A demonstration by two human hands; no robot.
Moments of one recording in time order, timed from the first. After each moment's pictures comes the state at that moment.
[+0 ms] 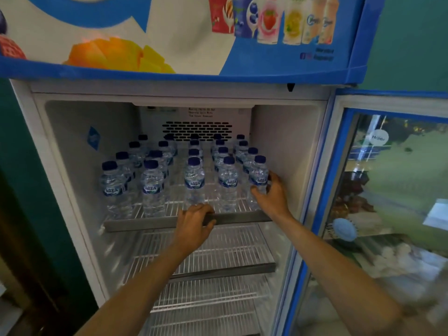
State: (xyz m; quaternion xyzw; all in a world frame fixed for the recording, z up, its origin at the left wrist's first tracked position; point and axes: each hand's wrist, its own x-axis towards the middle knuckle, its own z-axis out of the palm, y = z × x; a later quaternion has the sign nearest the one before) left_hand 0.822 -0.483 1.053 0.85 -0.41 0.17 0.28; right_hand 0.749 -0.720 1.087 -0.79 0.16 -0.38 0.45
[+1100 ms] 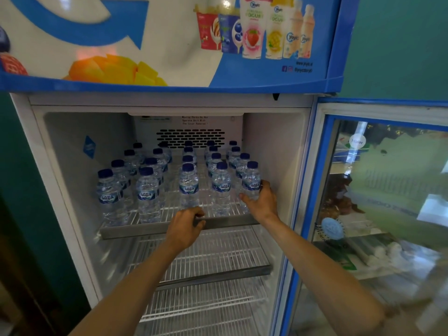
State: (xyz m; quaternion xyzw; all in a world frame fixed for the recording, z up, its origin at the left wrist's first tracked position) left_hand 0.829 -0.475 1.070 0.86 -0.38 0.09 0.33; right_hand 0.748 -0.706 1.090 -0.80 0.25 -0.35 0.42
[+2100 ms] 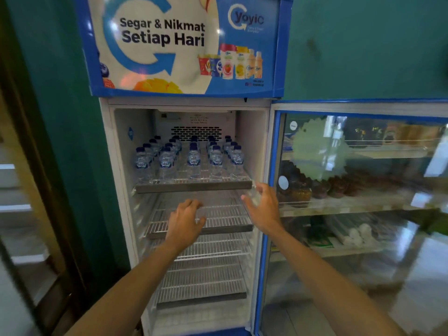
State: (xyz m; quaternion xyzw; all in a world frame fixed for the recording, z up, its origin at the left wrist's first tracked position) left_hand 0.584 -0.361 1.077 0.86 -0.37 0.20 0.30; right_hand 0.484 -0.578 1.094 -0.83 0.16 -0.39 0.36
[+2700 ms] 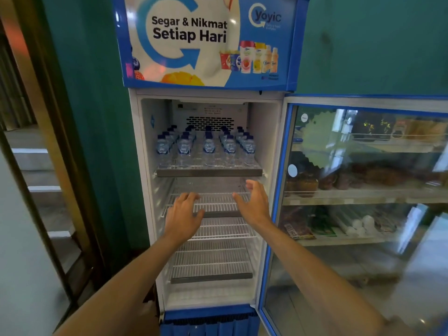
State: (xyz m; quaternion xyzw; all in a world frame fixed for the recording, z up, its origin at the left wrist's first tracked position) left_hand 0.545 -0.285 1.081 0.86 -0.34 0.20 0.33; right_hand 0.470 -0.489 1.091 -0.83 0.16 -0.36 0.39
